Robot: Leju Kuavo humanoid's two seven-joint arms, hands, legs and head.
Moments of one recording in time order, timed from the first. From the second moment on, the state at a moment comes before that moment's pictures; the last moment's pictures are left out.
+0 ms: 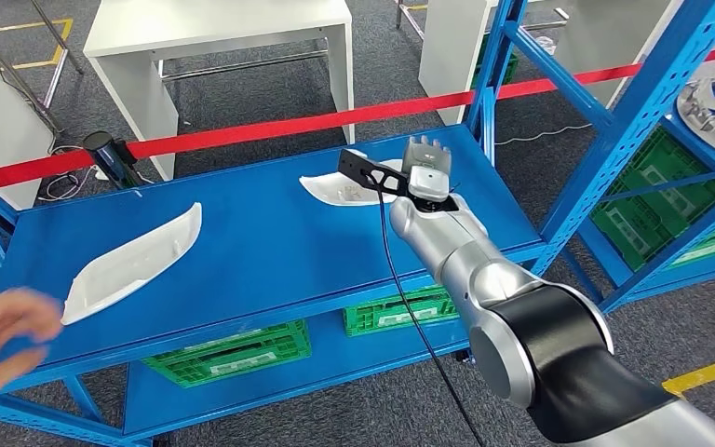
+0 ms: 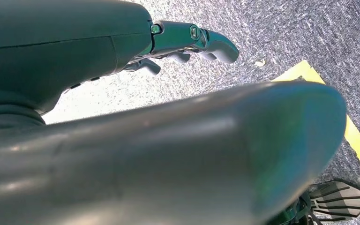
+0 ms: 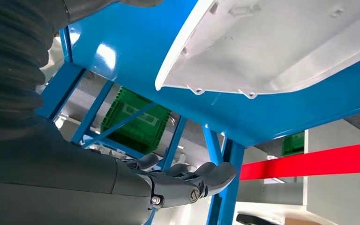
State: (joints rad) left arm -0.16 -0.18 0.83 -0.19 -1.13 -0.12 -0.07; right arm -1.00 0.14 0.28 -0.28 1.42 -0.06 0.20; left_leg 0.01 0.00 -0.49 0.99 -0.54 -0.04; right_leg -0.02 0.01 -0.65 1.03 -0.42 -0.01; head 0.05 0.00
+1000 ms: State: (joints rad) left arm -0.15 -0.18 0.83 -0.19 -1.13 -0.12 -0.07; right arm -0.96 0.16 0.25 -0.28 1.41 -0.06 0.16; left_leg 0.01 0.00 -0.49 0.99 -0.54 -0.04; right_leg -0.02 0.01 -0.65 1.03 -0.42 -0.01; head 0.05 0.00
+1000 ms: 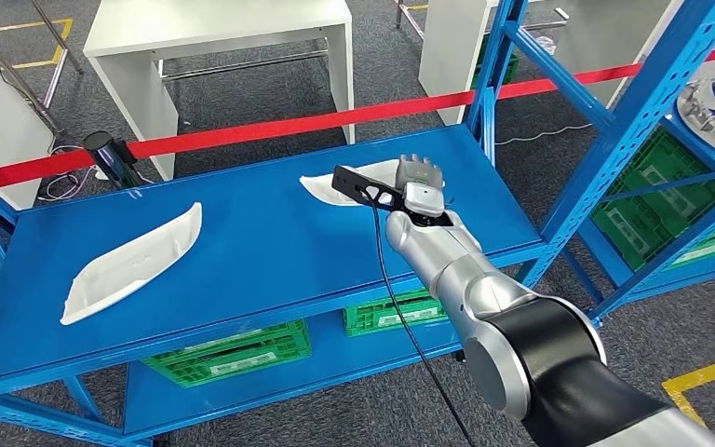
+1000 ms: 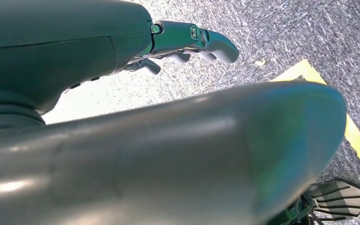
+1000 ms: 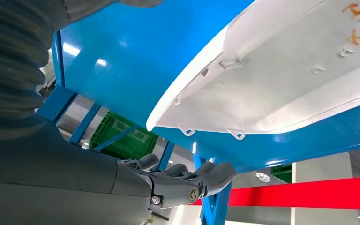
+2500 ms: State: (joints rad) left arm -0.15 -0.18 0.83 -0.19 -1.13 -0.12 -0.07; right arm -0.94 0.16 0.21 -0.28 1.41 -0.07 0.14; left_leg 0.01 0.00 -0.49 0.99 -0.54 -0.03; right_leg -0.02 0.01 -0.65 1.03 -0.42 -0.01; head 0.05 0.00
